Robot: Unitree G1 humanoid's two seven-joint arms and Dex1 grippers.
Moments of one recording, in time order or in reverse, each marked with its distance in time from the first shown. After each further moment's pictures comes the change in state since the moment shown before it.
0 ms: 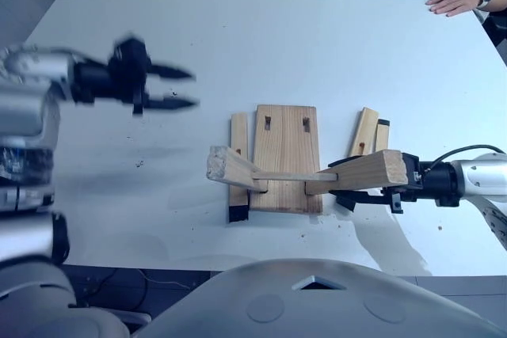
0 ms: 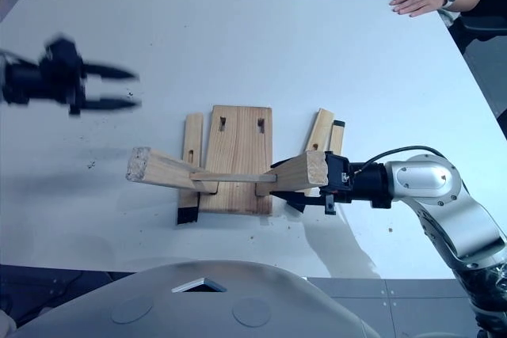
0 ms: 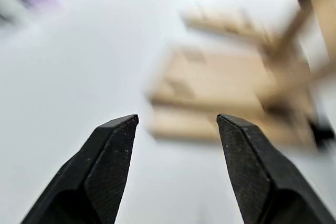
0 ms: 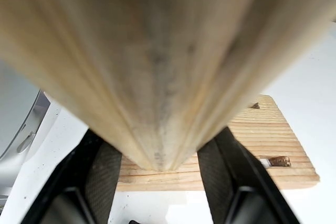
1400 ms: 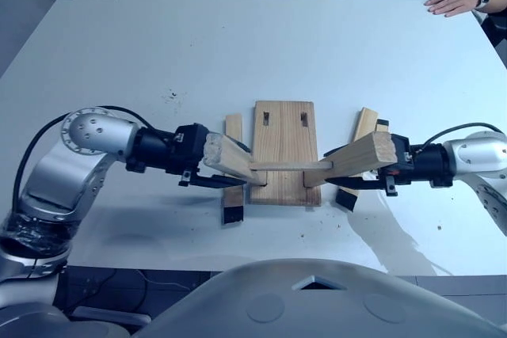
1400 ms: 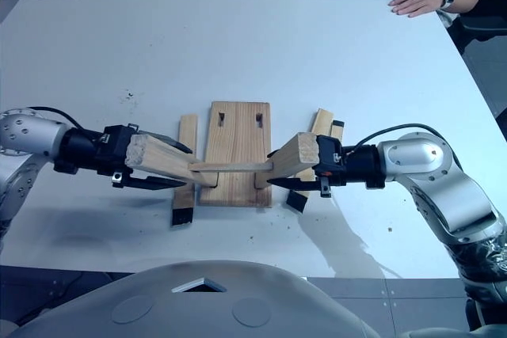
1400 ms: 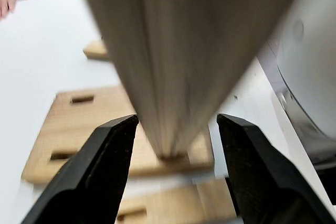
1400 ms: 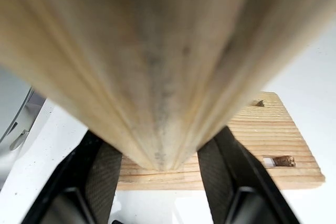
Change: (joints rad) left arm 0.107 -0.108 -0.071 -0.476 -0.164 0.169 0.184; right arm -0.254 0.015 0.120 0.061 -0.023 0.125 0.070
